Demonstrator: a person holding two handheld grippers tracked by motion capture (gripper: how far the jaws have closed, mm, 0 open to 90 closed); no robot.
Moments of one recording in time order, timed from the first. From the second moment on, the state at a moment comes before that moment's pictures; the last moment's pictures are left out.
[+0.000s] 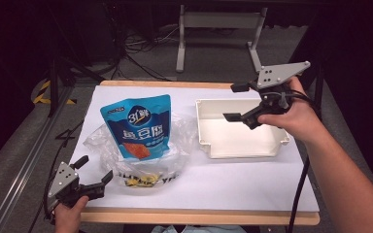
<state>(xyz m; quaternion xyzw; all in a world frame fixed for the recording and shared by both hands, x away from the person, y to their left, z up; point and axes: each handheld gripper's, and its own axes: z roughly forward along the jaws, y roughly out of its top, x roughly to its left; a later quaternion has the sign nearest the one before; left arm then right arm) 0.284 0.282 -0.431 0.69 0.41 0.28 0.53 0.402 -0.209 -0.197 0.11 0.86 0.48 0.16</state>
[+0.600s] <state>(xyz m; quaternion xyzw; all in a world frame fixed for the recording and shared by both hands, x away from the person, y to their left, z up) 0.287 0.281 -0.430 0.69 0.40 0.27 0.53 0.431 -0.152 -0.184 0.07 0.87 0.46 0.14</state>
